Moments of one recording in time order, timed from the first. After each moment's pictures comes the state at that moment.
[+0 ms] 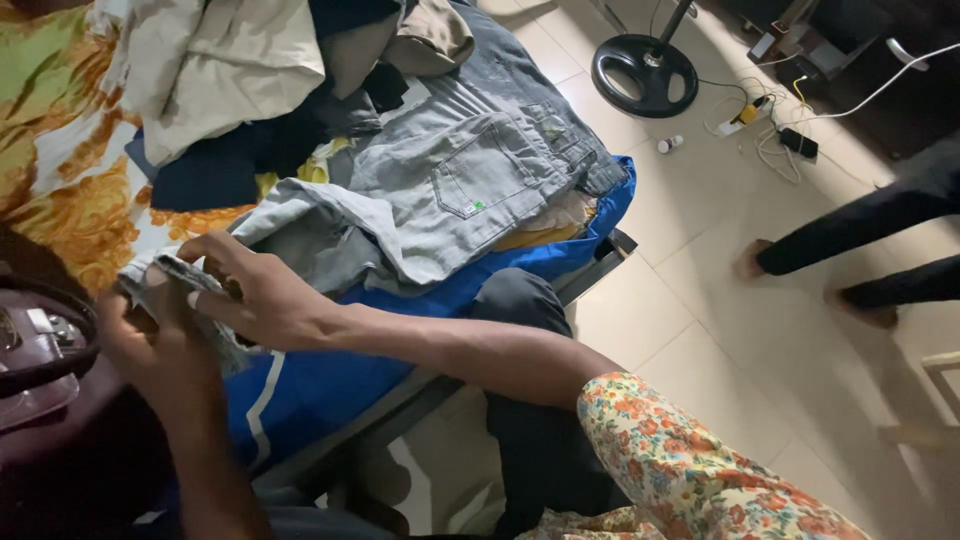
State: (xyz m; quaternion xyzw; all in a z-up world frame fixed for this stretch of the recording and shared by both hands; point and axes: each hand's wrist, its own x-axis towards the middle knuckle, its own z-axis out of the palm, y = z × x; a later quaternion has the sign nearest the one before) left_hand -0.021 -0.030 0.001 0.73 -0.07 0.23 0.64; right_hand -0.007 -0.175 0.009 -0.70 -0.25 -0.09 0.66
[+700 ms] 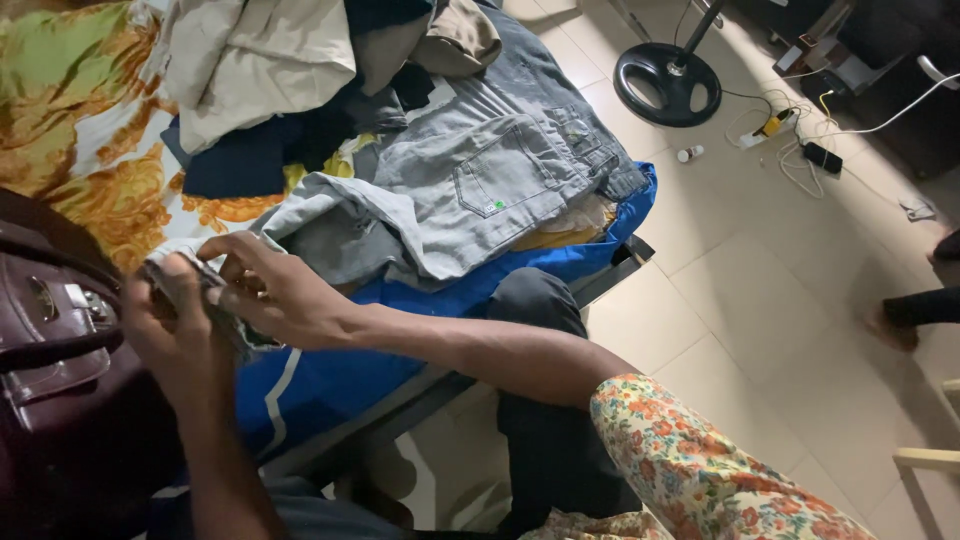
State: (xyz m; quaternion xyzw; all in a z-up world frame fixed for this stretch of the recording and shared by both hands) left_hand -0.031 -0.025 0.019 0.77 -0.04 0.25 0.58; right_hand -0.018 -0.176 0.017 -0.67 -0.27 -0.02 0.69
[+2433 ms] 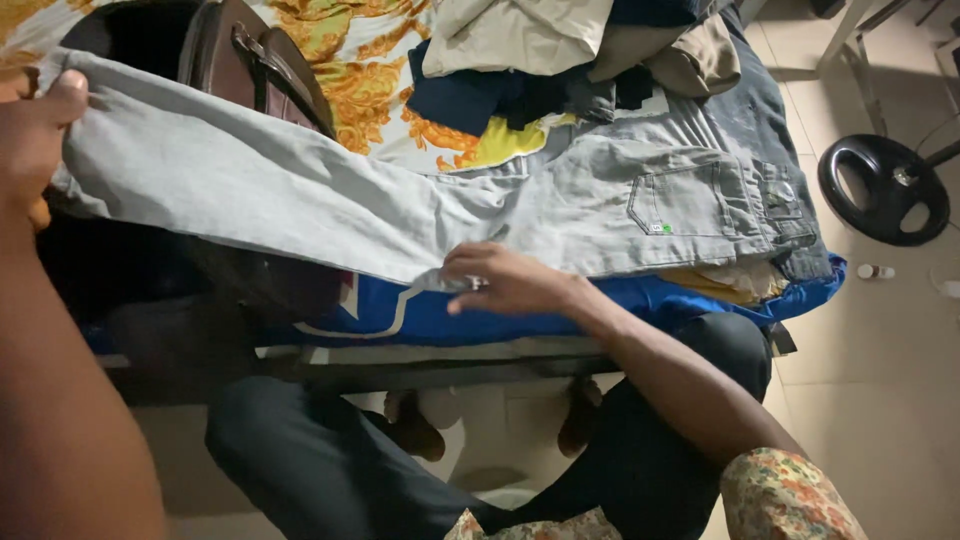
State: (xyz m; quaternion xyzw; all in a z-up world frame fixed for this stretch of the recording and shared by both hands) left_hand -0.021 0.313 0.090 0.90 0.16 0.26 0.32; right_hand -0.031 -0.241 0.004 -0.74 -0.57 0.02 0.34
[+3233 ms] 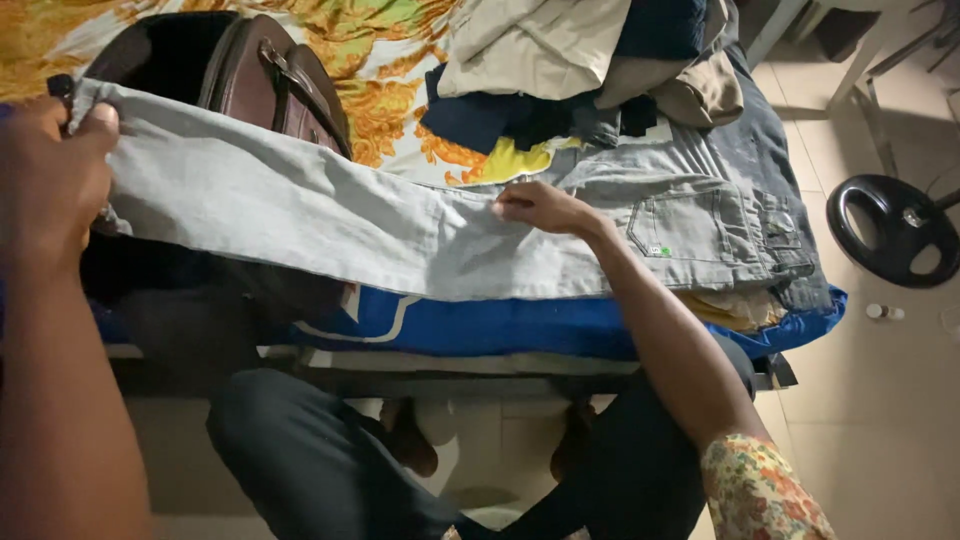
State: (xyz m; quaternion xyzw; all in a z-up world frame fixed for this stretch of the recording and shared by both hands) left_hand -0.059 0.262 0.075 0.90 0.19 0.32 0.21; right_hand 0.110 -0.288 -0.049 -0.83 -0.34 0.19 0.39
